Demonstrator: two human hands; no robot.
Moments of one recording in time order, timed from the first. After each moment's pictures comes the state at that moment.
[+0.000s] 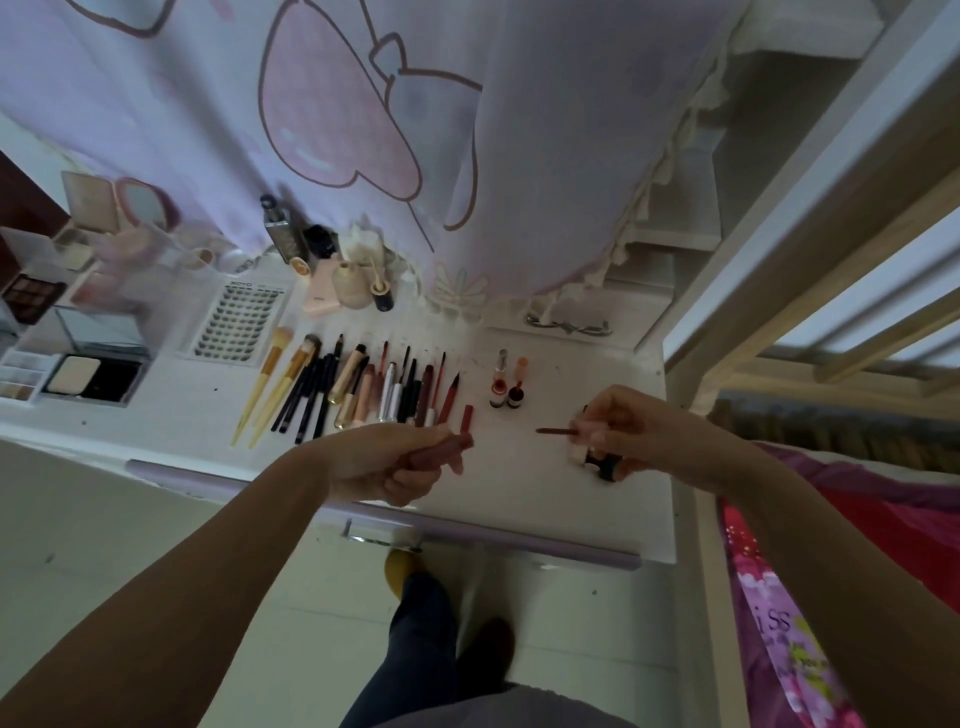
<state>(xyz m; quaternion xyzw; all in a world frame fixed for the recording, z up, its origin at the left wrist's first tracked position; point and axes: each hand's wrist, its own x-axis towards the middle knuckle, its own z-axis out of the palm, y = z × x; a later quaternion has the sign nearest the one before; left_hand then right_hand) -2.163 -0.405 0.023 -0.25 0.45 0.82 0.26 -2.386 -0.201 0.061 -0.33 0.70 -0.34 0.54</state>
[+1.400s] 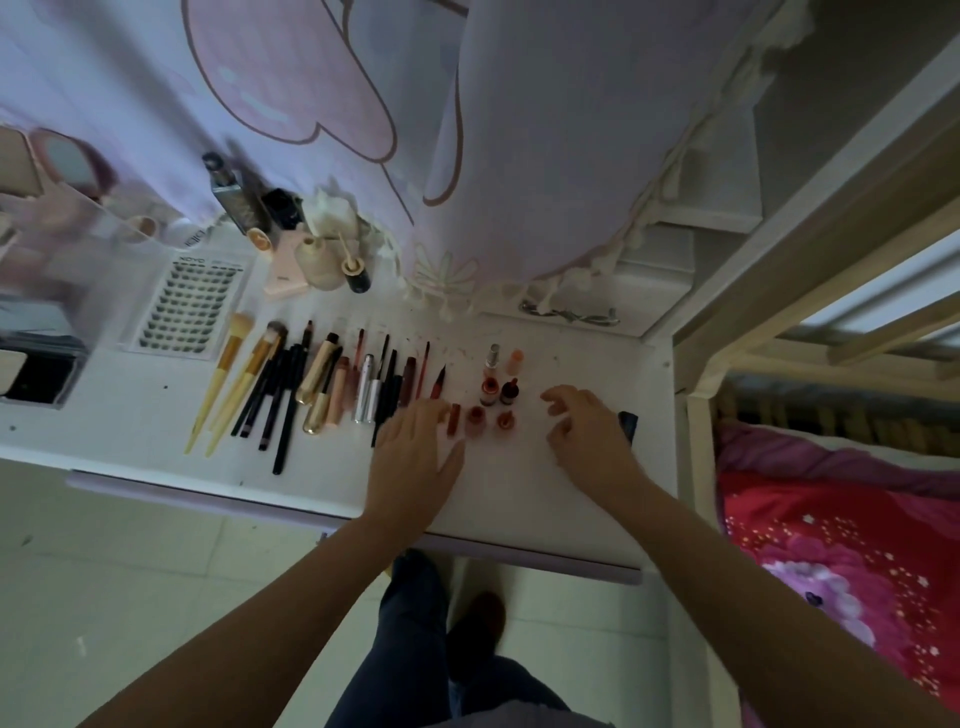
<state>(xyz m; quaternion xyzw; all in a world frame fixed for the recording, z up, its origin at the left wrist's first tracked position) -2.199 -0.359 -0.062 -0.33 0.90 0.24 -0.17 -2.365 -0.251 -0.035 -0.36 0.86 -0.26 0.27</state>
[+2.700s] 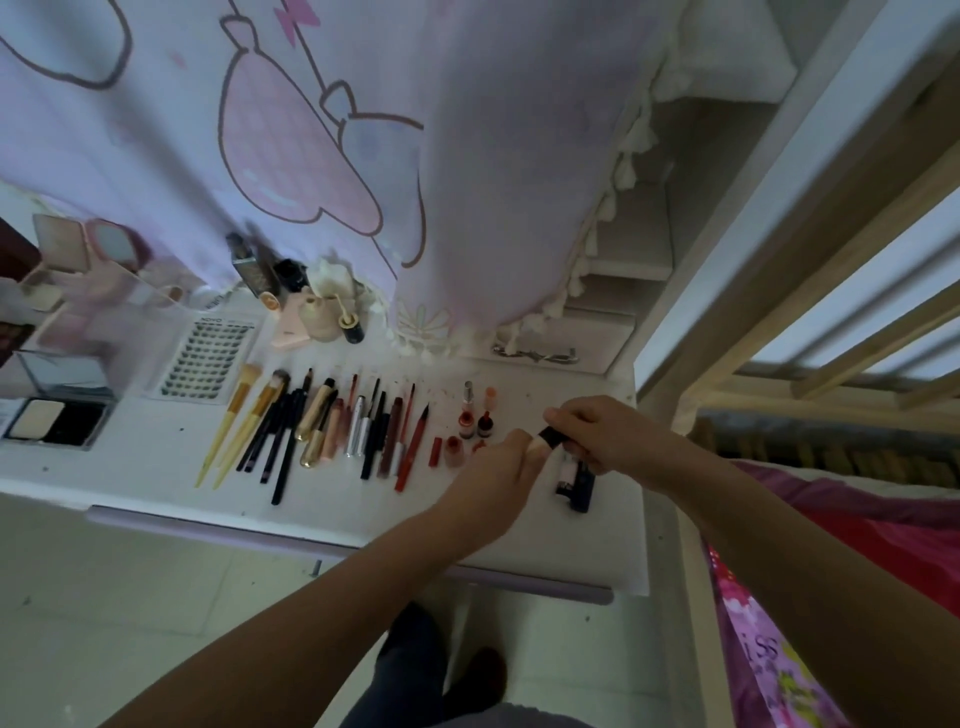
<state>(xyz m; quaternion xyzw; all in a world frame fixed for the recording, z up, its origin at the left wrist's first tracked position) -2.260 -0.304 0.032 -0.25 0.85 0.46 0.02 -2.404 -0.229 0.058 -0.34 0.76 -0.30 0.47</state>
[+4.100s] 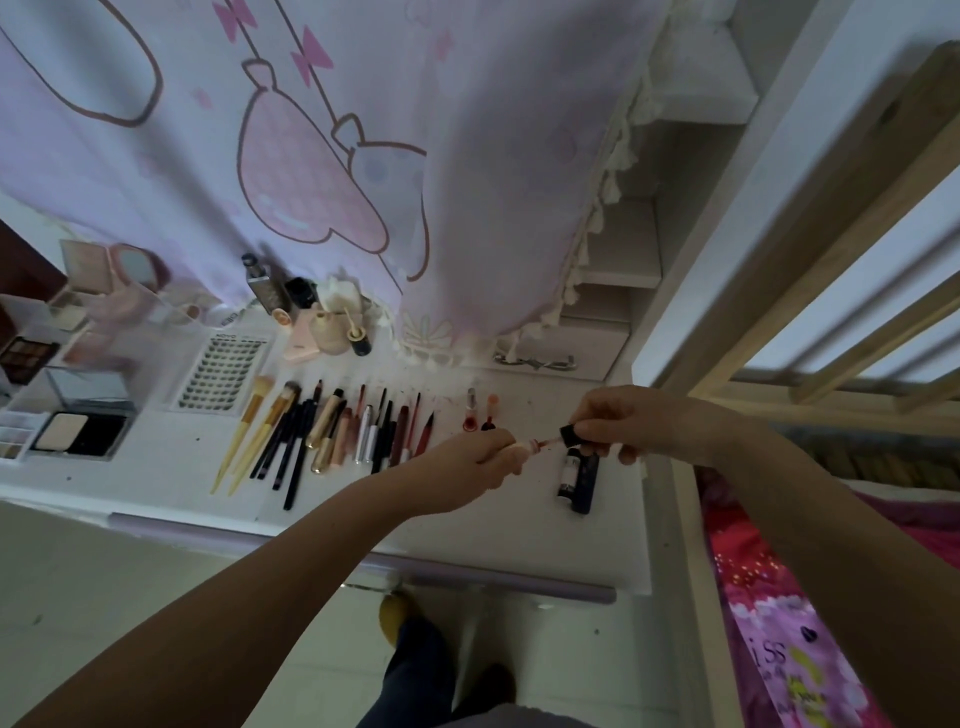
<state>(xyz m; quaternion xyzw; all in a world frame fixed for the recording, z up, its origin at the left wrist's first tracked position) -2.243 -0.342 0.057 -0.17 0.84 0.49 0.12 -2.428 -0.209 0.094 -0.38 0.73 -0.23 0.51</state>
